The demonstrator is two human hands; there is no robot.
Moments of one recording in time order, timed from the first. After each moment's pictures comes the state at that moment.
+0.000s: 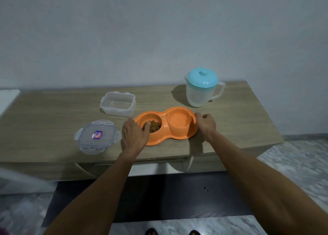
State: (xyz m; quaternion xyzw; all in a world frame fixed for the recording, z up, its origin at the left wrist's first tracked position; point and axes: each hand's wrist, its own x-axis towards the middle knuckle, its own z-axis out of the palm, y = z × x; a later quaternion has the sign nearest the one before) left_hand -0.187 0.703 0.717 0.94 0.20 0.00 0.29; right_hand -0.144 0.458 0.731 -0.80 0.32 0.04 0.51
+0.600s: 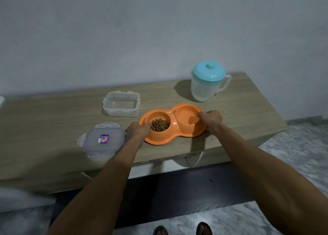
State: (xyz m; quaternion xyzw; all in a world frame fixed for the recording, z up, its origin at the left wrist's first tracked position) left_hand -0.149 0.743 0.715 0.84 0.30 -0.12 0.42; right_hand -0.140 0.485 0.730 -0.80 0.37 0.04 0.46
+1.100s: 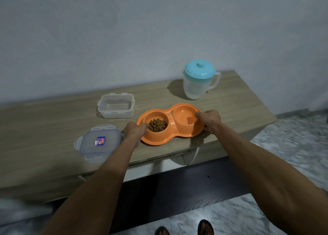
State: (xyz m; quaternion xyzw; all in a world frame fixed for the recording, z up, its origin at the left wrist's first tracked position) left_hand -0.152 0.745 0.716 0.80 0.29 -0.15 0.50; right_hand -0.166 0.476 0.740 -0.77 0.39 0.06 0.50
